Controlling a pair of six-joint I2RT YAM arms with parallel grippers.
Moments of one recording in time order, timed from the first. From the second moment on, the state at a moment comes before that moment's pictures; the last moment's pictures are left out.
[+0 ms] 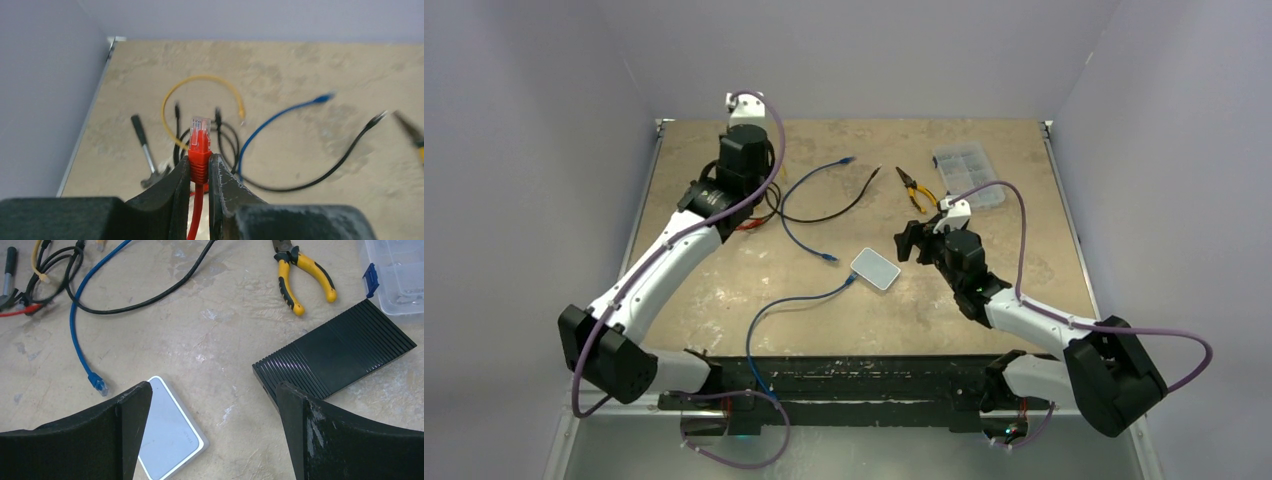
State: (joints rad) left arm -0.48 1.33 1.35 -0.32 -0.61 -0.12; right arm 0.53 1.17 0.43 0.46 0.21 0.34
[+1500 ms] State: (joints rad) left arm -0.48 1.33 1.39 -0.66 -0.76 -0.10; right arm 0.53 1.26 0.45 0.47 0.16 0.34
